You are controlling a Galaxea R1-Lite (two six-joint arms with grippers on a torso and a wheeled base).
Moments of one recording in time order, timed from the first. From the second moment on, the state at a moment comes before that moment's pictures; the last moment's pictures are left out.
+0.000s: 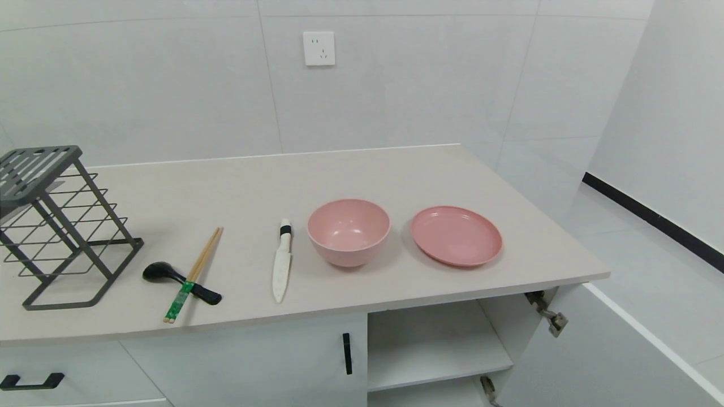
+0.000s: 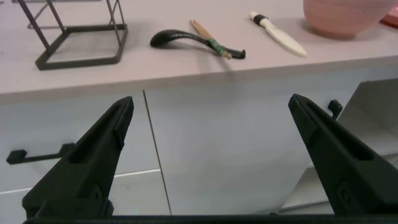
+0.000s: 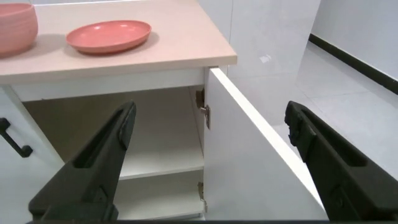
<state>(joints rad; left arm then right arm) 0.00 0.00 0.00 0.00 -0.05 0.01 0.00 0.01 0.00 0.01 0.01 0.01</state>
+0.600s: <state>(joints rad) 0.00 0.00 0.00 0.00 -0.05 0.01 0.00 0.01 0.00 0.01 0.01 0.01</state>
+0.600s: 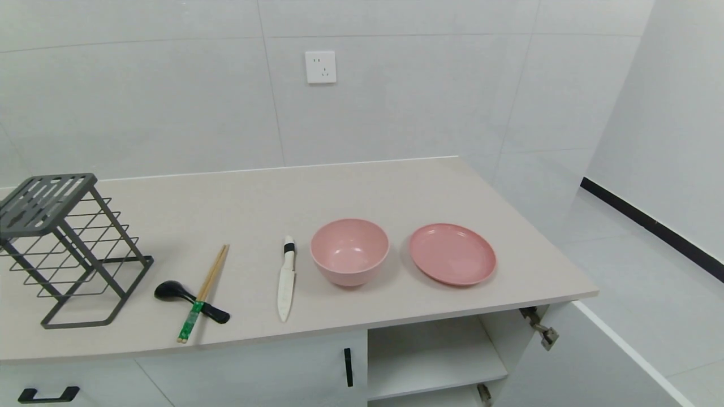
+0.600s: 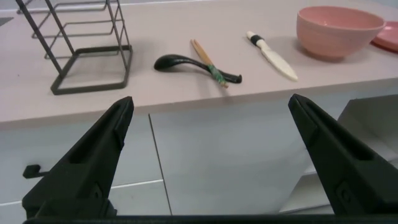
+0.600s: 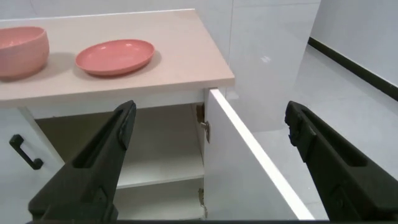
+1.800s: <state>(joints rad) 0.00 0.00 0.00 0.00 -0.05 0.01 0.00 0.01 0.00 0.01 0.01 0.01</state>
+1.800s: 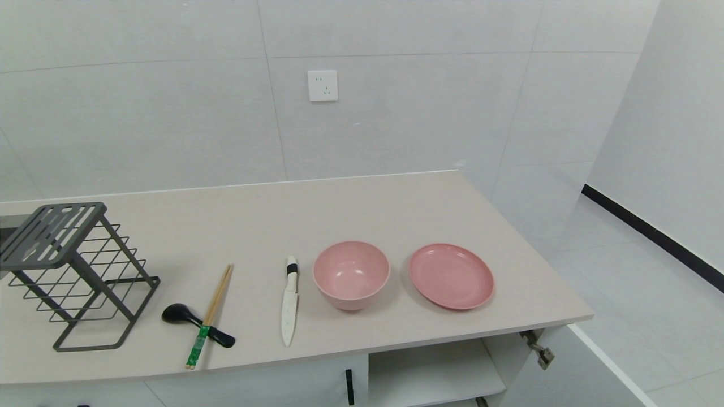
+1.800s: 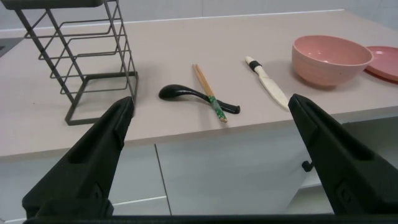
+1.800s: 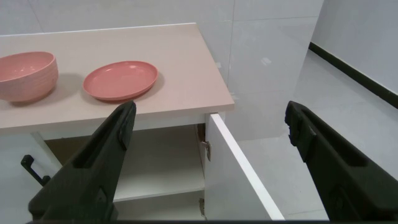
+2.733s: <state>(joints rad) 0.00 0.00 0.00 0.00 -0.05 0.01 0.00 0.01 0.00 0.01 0.01 0.01</state>
